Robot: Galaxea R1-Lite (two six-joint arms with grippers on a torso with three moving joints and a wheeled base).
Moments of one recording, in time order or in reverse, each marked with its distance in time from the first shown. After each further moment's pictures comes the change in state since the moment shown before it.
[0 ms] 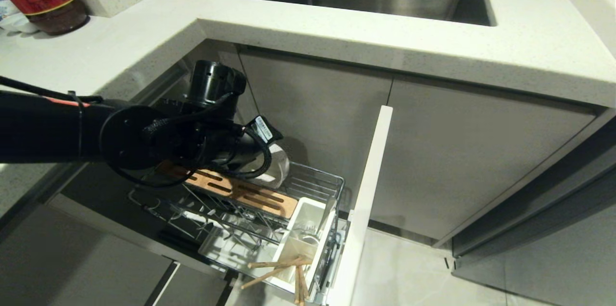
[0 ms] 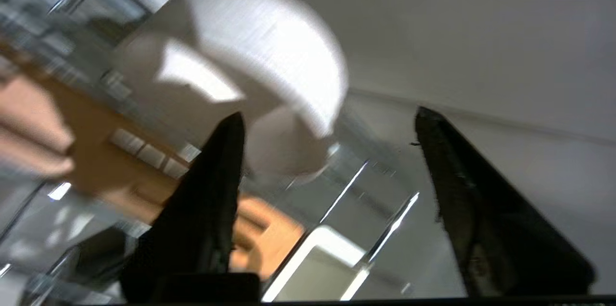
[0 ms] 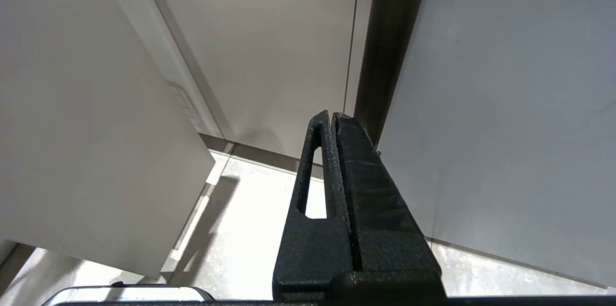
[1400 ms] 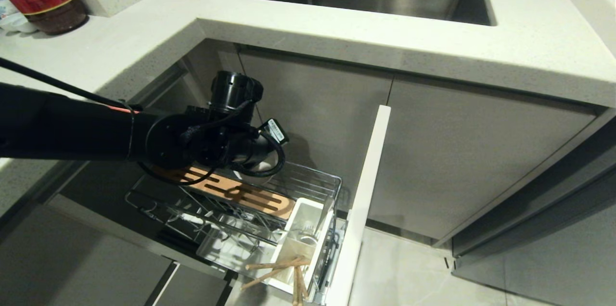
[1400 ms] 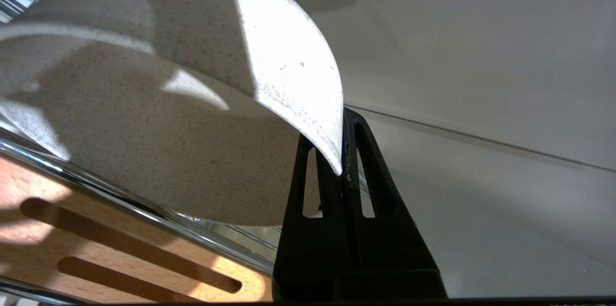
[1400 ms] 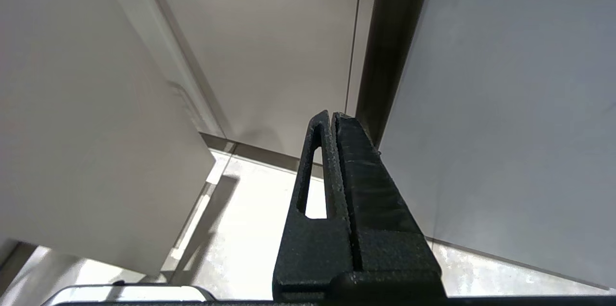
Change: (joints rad) left arm 0.004 0.090 -0.036 -0.053 0.001 0.003; right arm 0.000 0.000 0.000 -0.001 0.000 0.000
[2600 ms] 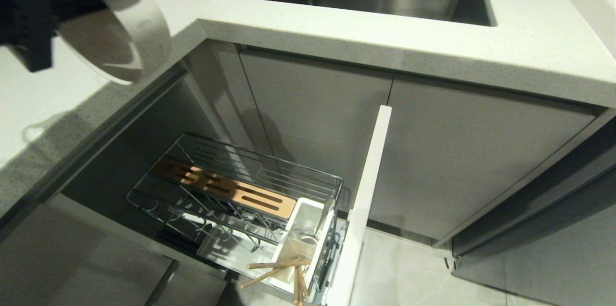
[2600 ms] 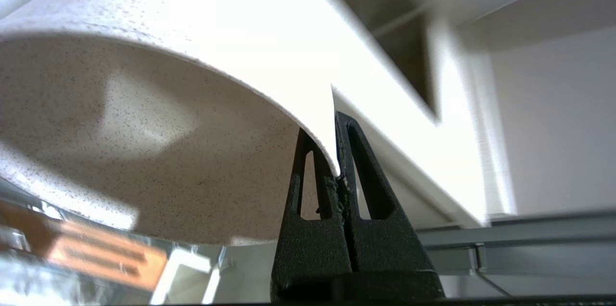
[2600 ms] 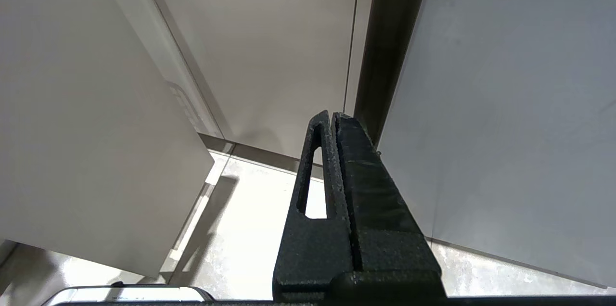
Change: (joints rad) left arm -0.120 -0.722 -0.016 0.083 0.012 0.200; right arm 0.000 0.000 0.000 0.001 0.000 0.000
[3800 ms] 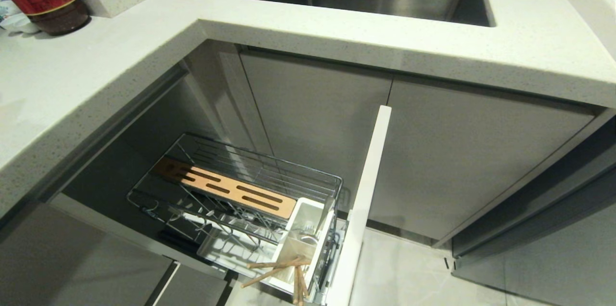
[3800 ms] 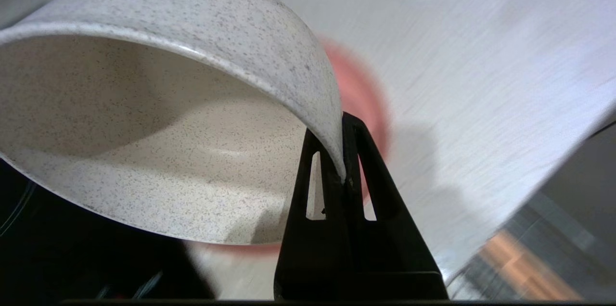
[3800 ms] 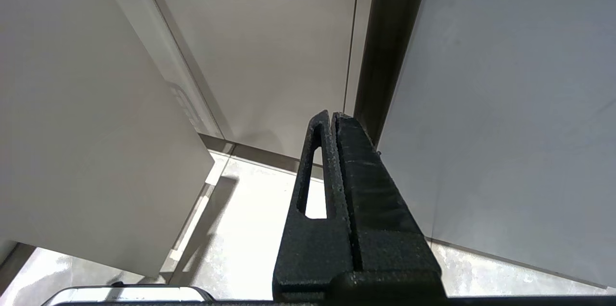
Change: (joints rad) left arm 1.173 -0.142 -0.235 0.629 -0.211 0.581; right arm 0.000 0.000 0.000 0.000 0.000 0.000
